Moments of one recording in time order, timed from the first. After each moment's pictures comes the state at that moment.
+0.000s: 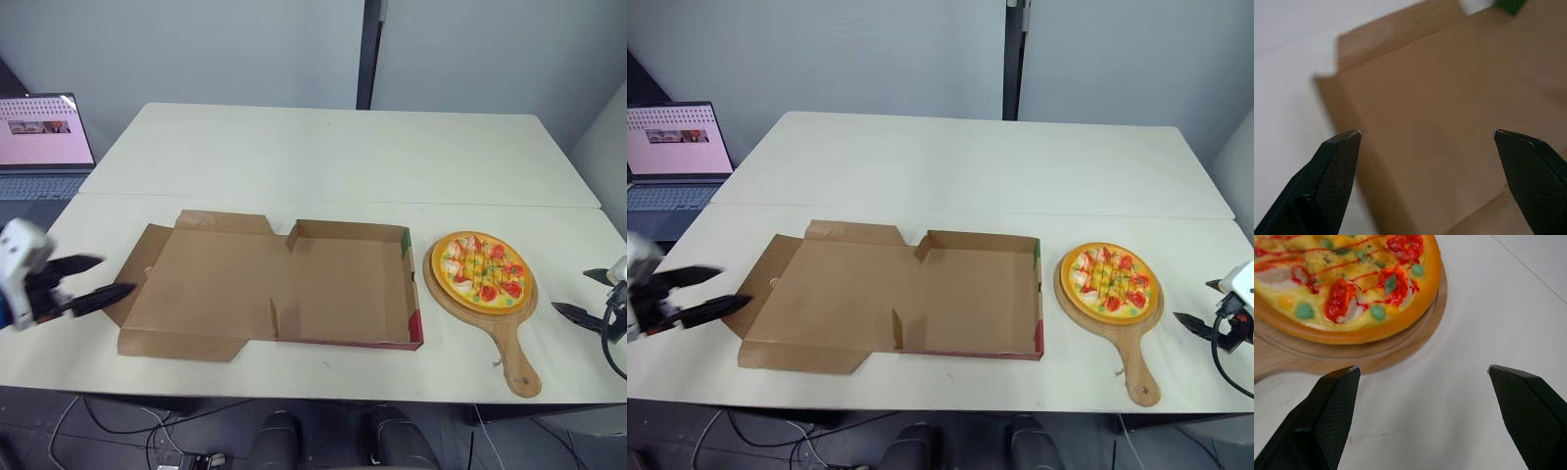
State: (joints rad) left arm -0.07 1.10 0.45 0.09 -0.49 0.47 -1.20; right arm 0.11 -1.02 -0.46 0.08 0.23 0.25 1.00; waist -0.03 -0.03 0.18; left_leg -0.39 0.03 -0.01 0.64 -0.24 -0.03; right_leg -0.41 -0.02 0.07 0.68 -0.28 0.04
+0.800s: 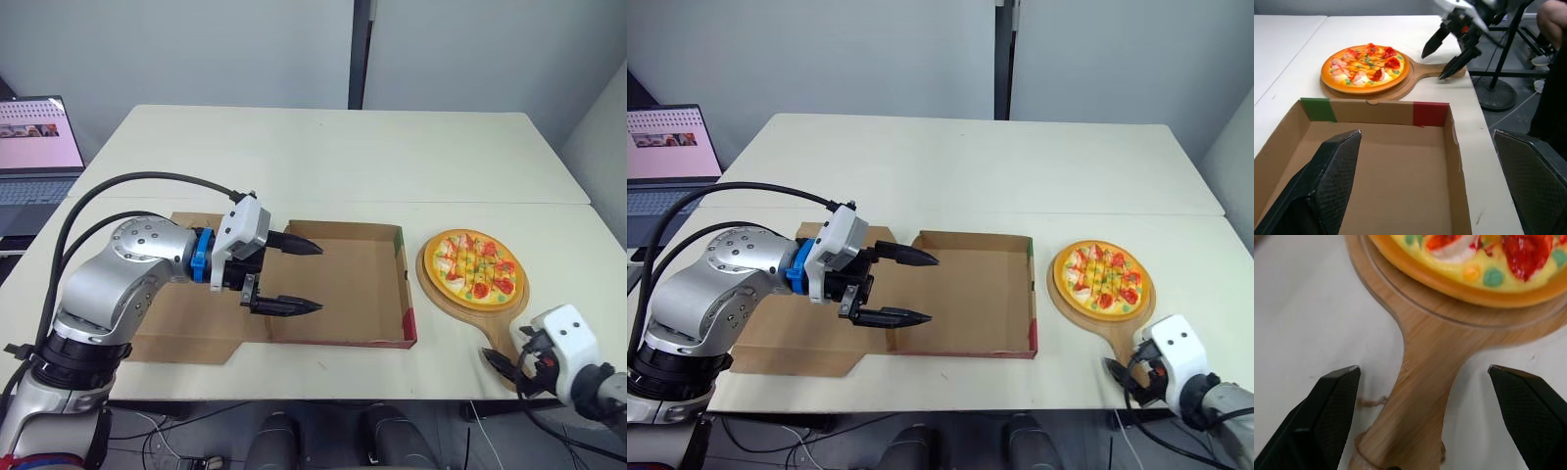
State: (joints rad) left arm -0.52 0.83 -0.08 -0.31 -0.61 0.58 -1.28; right arm 0.40 -0.62 -0.38 -0.71 0.32 0.91 0.53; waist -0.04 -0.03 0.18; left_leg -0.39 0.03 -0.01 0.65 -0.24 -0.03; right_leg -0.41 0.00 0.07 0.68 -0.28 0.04
